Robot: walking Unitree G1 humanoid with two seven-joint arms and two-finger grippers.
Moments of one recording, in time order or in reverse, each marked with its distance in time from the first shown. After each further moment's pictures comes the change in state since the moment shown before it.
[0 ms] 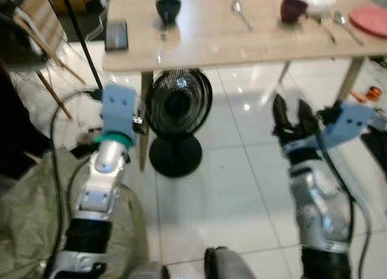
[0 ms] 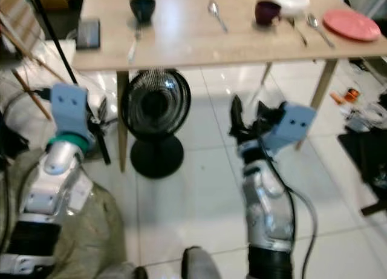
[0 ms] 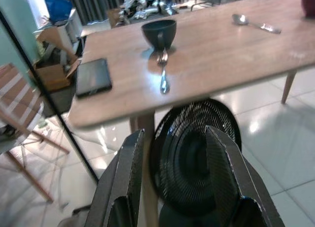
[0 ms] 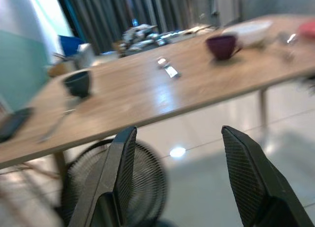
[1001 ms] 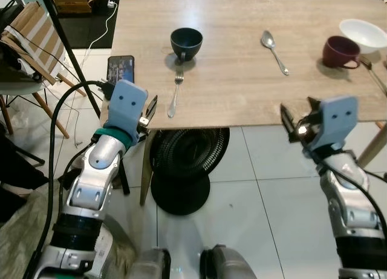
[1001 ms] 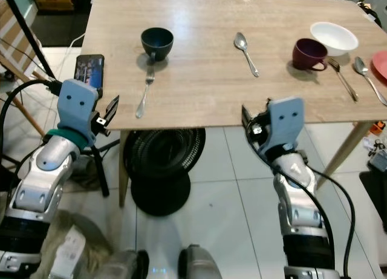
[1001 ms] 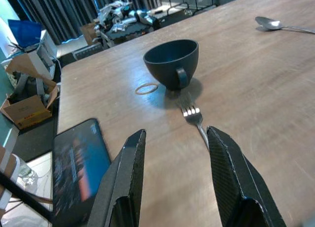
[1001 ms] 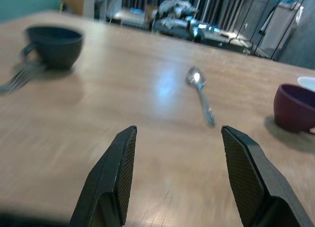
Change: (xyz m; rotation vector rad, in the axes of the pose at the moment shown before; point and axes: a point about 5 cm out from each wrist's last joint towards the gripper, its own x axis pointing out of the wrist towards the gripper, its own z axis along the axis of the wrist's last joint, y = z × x) left arm -0.005 -0.002 0.004 0.074 -0.033 -0.190; right arm 0.018 -0.036 0.002 -0.374 0.067 0.187
